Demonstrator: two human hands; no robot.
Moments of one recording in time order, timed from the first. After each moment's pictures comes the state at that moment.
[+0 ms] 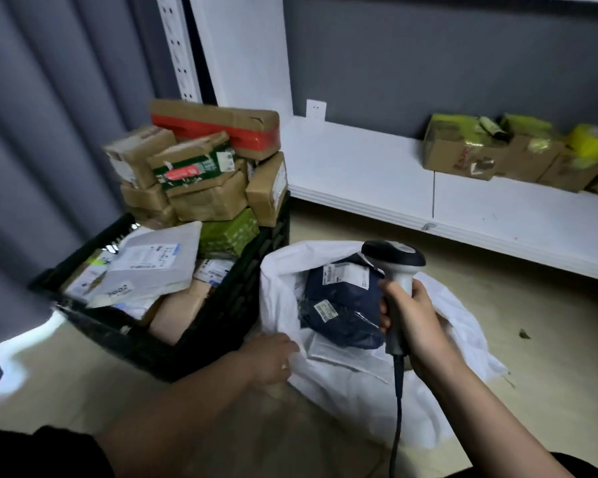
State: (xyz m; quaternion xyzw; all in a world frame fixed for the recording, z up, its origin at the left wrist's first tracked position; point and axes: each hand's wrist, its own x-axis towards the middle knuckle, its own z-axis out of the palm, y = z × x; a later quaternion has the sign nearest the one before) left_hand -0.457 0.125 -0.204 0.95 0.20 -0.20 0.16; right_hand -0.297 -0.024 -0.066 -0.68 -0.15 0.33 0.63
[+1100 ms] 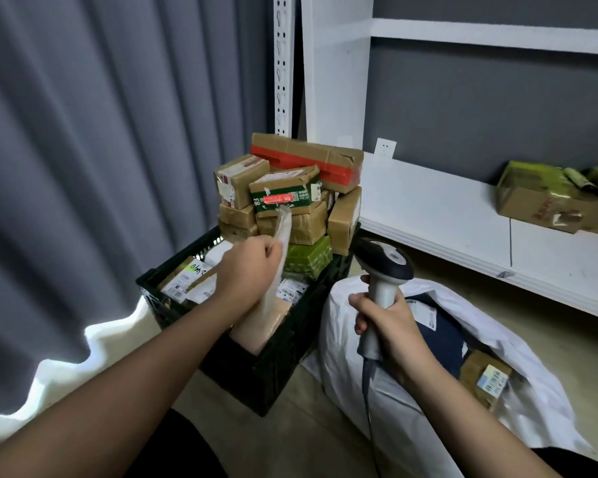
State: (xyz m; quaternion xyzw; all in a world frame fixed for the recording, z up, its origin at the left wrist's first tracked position) left_hand -0.563 0.212 -0.021 0.79 0.52 0.27 0.17; right_hand -0.405 0.069 -0.051 -0.58 -0.28 0.42 0.64
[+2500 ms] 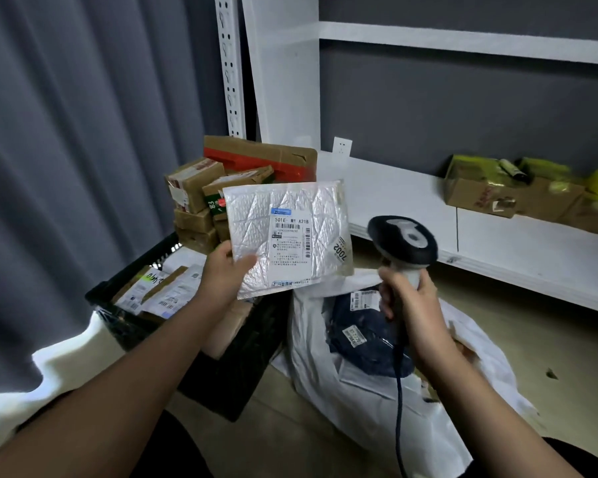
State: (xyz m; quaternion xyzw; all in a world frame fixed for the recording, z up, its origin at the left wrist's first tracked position) left_hand -0.528 0.201 -0.040 0.57 0.46 0.38 0.57; right_hand -0.351 0.019 -0.021 -0.60 -0.27 0.30 0.69
